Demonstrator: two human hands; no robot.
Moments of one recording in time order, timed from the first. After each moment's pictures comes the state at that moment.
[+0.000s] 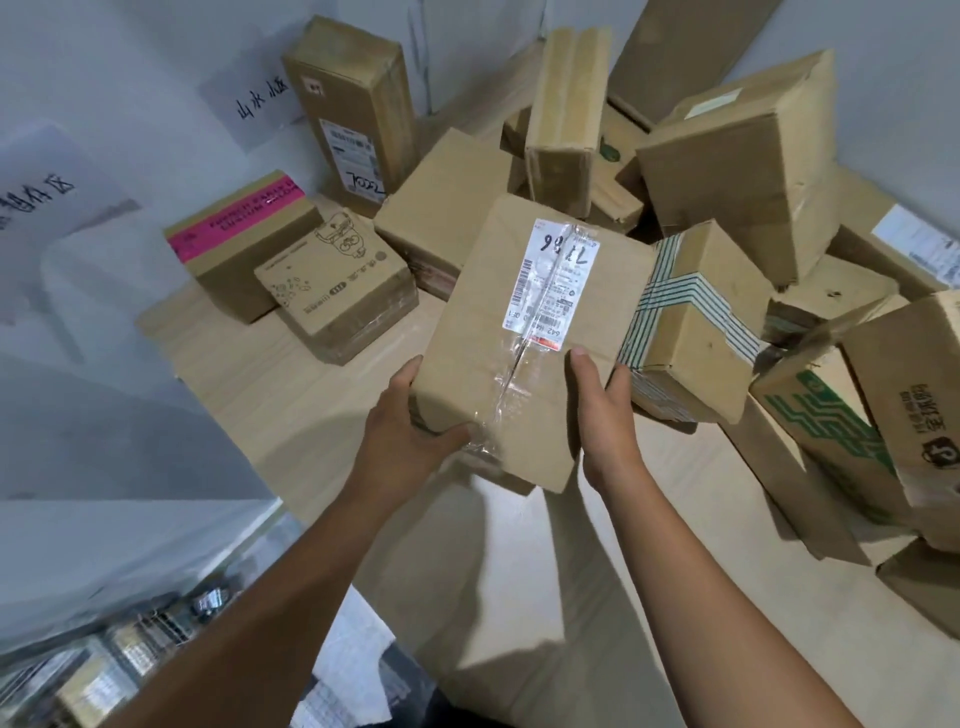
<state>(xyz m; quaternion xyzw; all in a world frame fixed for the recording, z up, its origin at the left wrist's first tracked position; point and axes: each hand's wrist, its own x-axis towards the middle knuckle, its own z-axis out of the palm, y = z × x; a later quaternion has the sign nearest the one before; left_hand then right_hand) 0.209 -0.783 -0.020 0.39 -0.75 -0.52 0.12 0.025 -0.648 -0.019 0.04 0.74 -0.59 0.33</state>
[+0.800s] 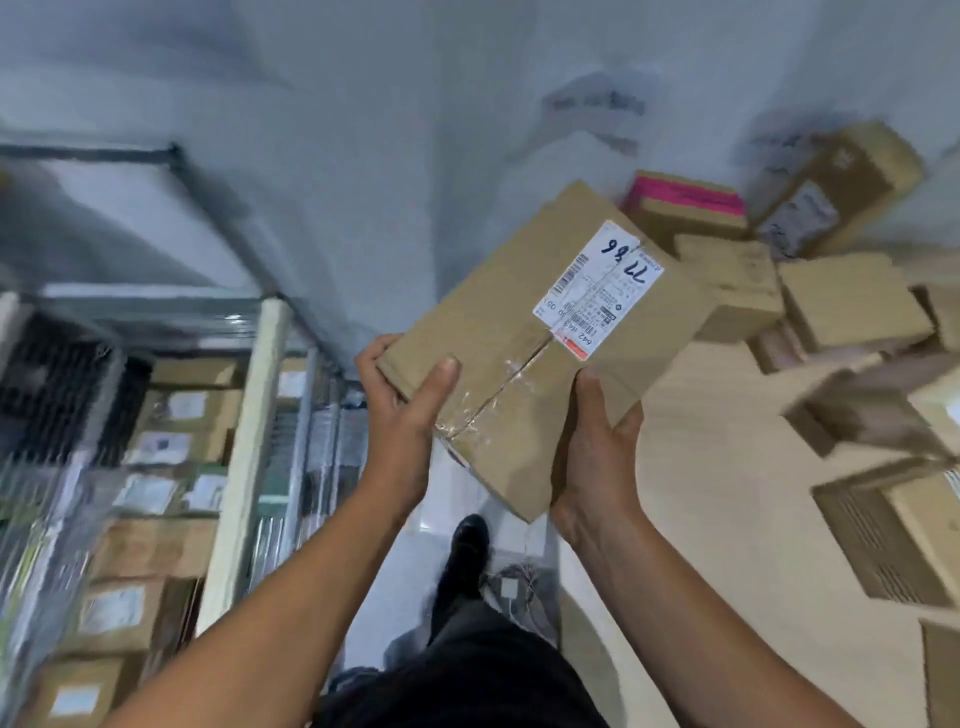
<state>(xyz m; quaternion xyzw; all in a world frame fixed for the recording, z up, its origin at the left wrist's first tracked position) 0.511 -0.671 0.038 0.51 -0.28 -0.50 0.64 0.355 -0.665 0.068 -0.12 0.60 -0.55 0.57</state>
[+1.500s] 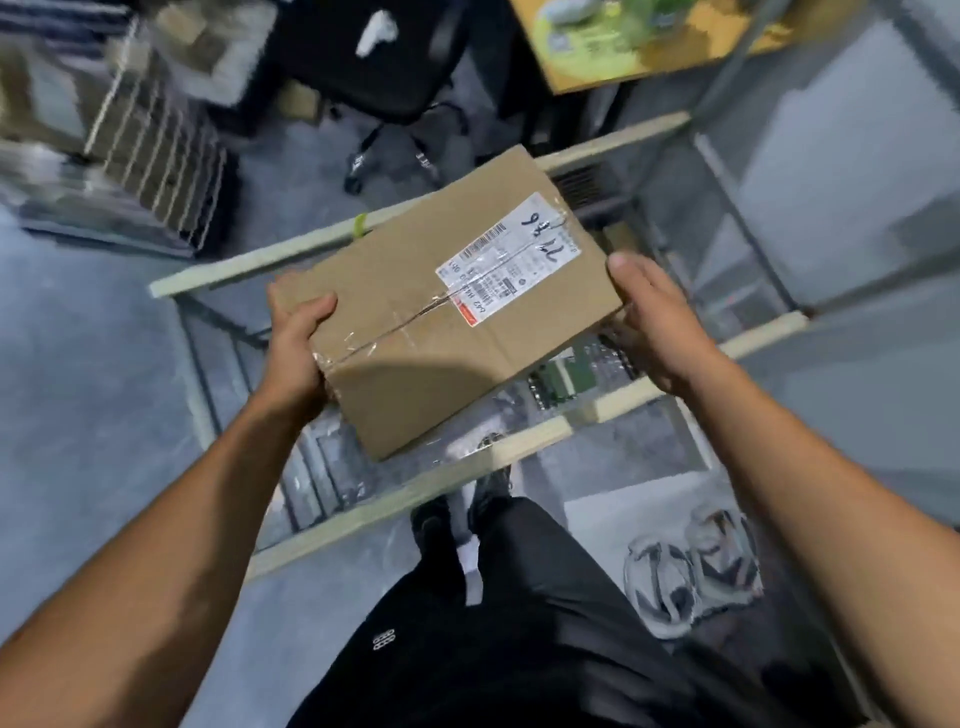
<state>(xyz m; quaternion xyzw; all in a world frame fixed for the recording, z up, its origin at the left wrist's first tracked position) 0.895 -0.179 -0.033 0.57 0.20 -0.19 0.78 0.820 -0.532 0.019 -0.70 0.33 0.09 0.62</state>
